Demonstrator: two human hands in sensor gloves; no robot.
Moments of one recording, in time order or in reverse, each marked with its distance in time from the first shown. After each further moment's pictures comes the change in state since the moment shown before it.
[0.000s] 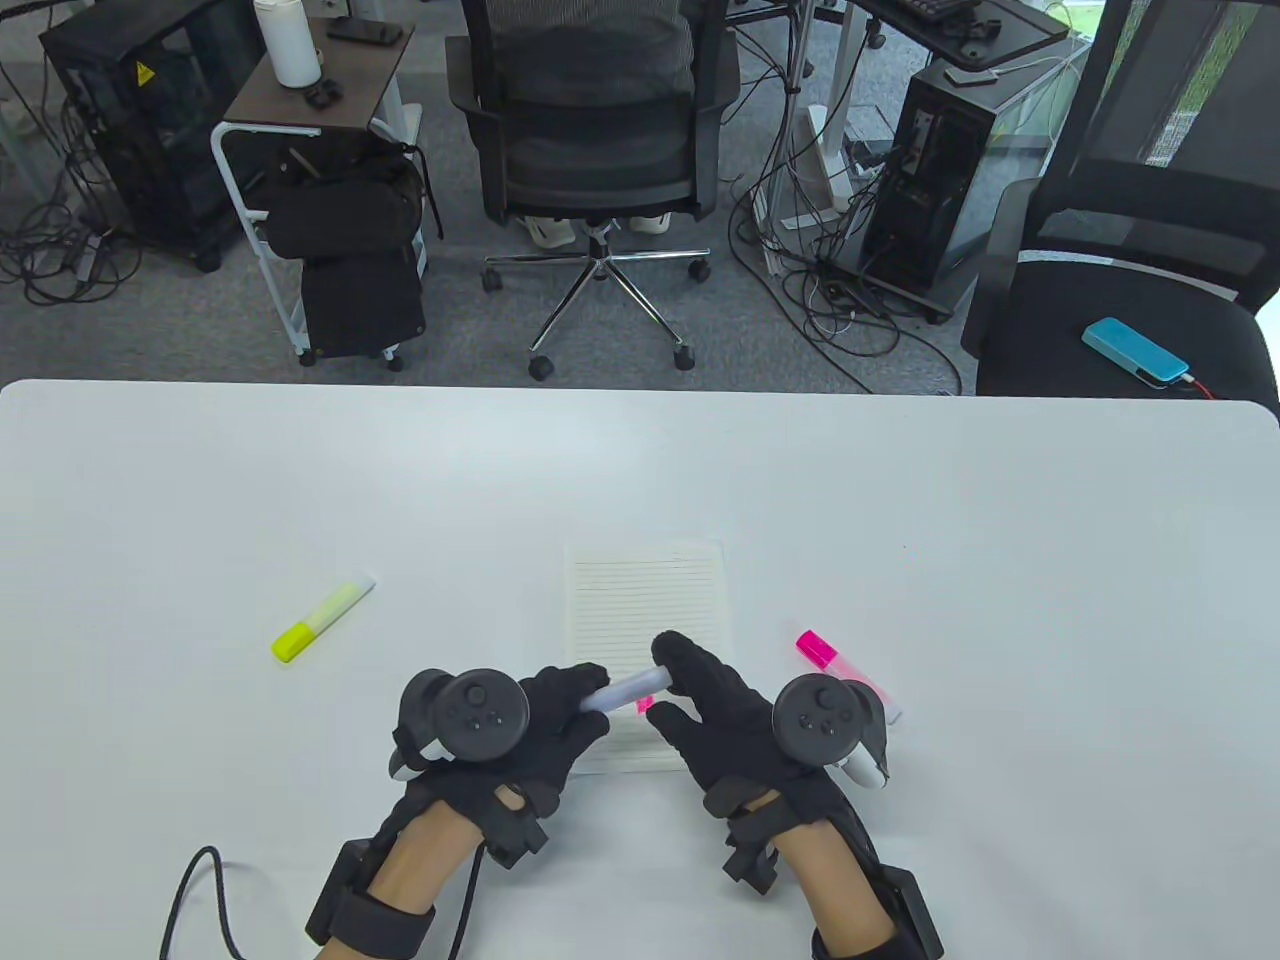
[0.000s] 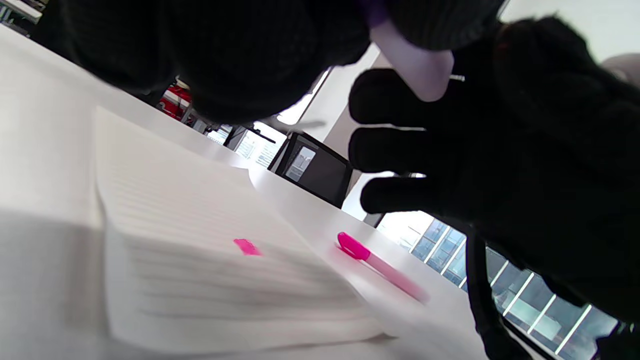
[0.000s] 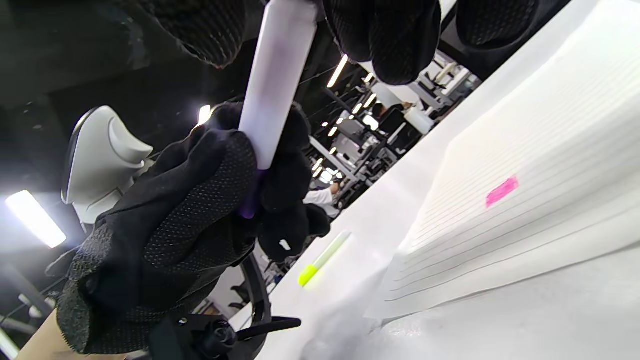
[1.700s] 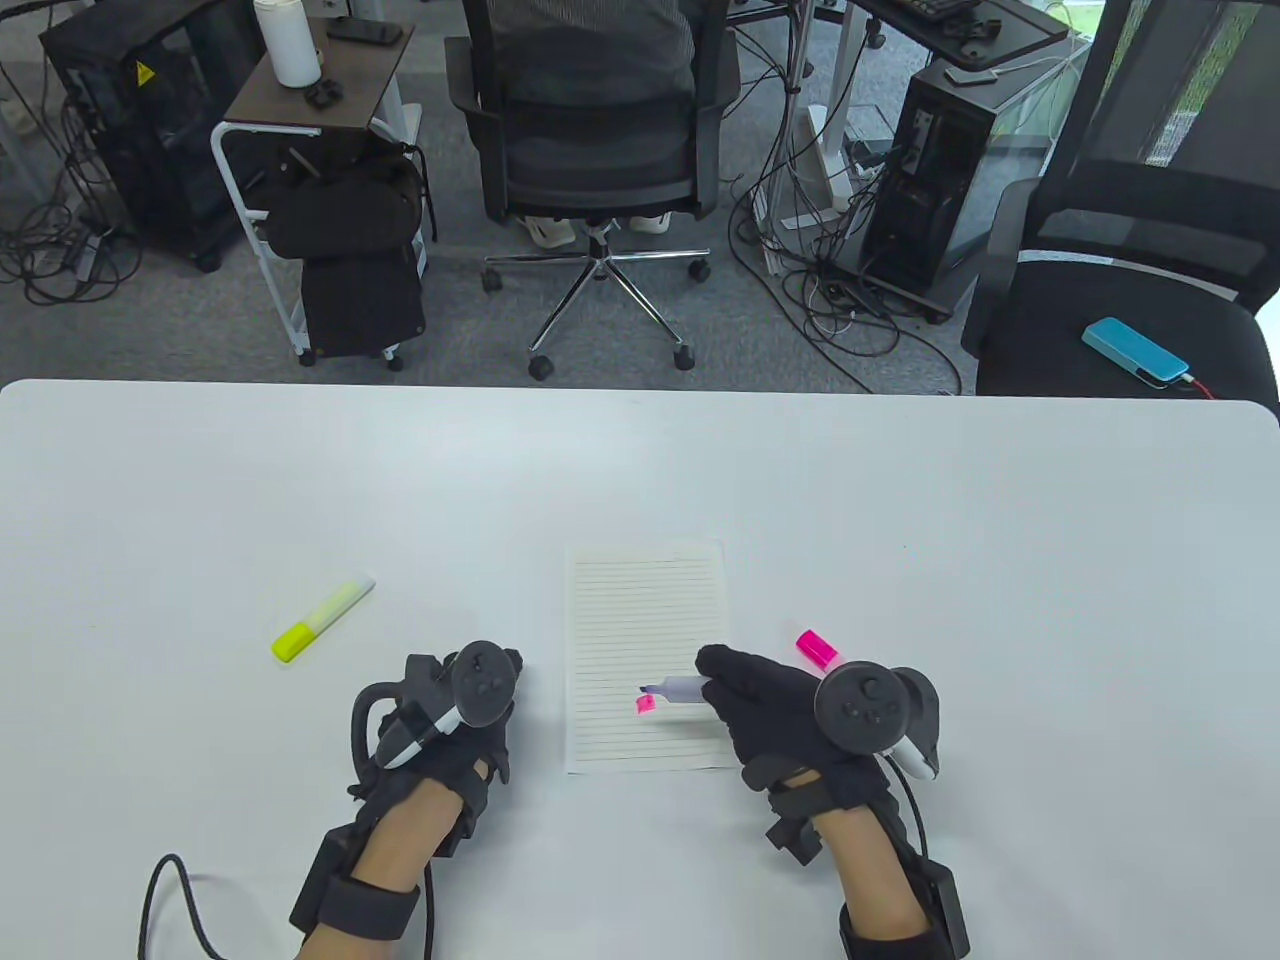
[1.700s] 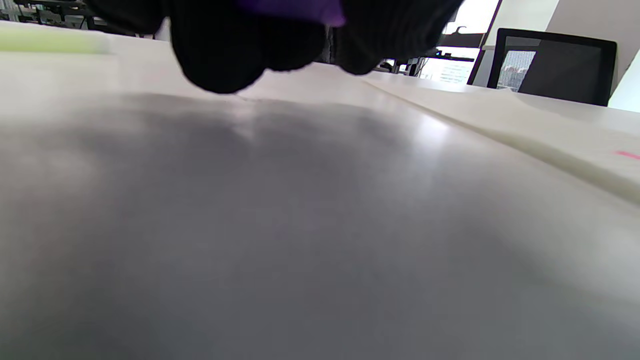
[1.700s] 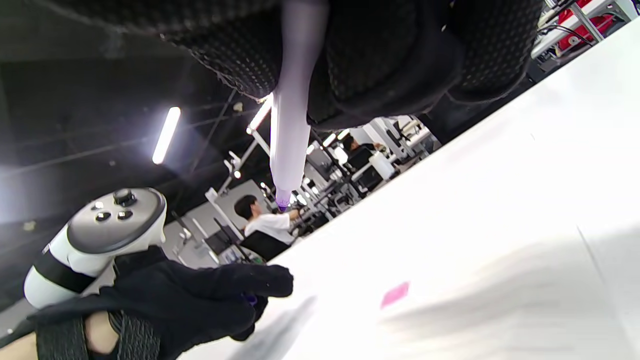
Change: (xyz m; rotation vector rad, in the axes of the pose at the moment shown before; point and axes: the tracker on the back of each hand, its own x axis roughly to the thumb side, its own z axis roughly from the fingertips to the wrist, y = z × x) left_hand -0.064 0.002 0.011 -0.187 0.602 -0.383; right_hand -0.012 -0.040 0.011 -0.100 0.114 0.195
